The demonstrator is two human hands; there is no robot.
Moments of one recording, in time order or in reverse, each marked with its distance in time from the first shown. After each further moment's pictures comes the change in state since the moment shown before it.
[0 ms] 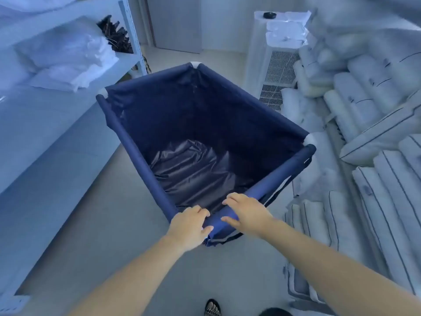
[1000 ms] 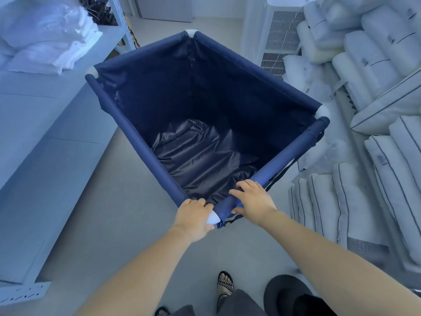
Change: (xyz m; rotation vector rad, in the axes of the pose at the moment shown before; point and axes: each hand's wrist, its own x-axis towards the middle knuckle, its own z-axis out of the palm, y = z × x) left_hand 0.003 -0.033 0.024 0.286 -0.109 0.106; right_hand 0.017 -0.016 0.041 -0.093 -0.056 0.198
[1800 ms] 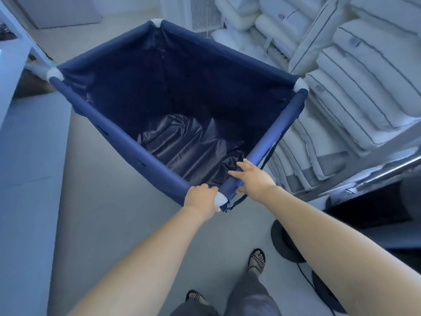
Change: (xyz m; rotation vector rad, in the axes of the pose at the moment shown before) left_hand -0.049 -0.025 0.016 0.056 -0.129 0.268; right_hand -0.062 -0.101 0.024 0.118 -0.119 0.463
